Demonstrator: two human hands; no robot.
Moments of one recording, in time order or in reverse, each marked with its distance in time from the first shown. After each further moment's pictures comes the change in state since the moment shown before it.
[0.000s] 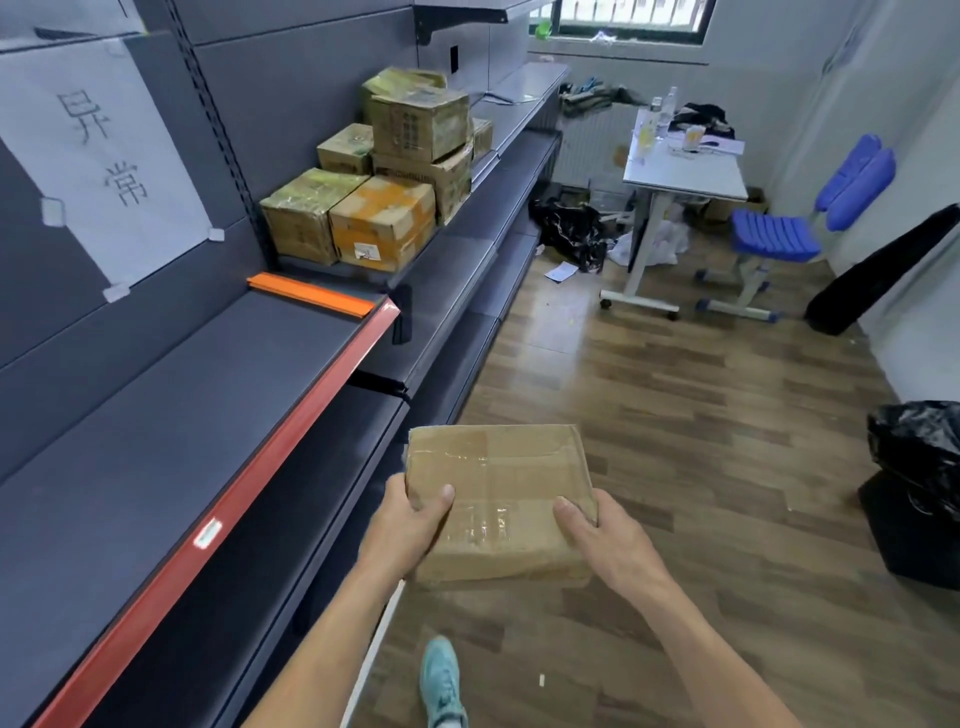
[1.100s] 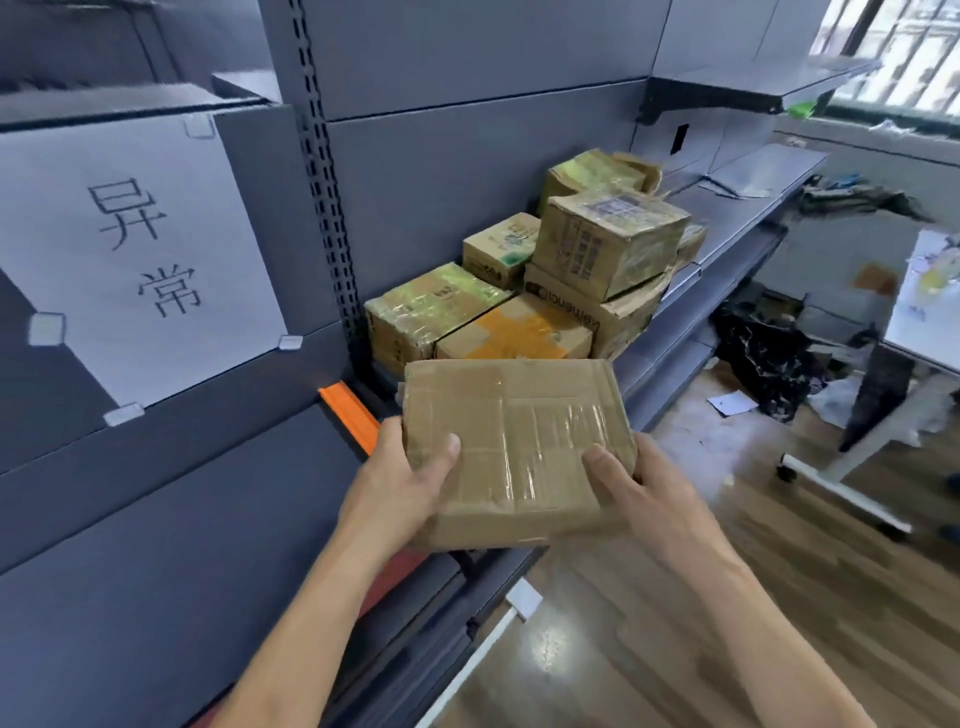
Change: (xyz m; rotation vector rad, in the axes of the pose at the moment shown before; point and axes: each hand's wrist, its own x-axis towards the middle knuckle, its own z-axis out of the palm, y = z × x) left_hand 0.326 0.212 -0.137 -0.157 0.446 -0.009; right_hand 0.422 -0.324 -0.023 -0.090 -0.180 -0.431
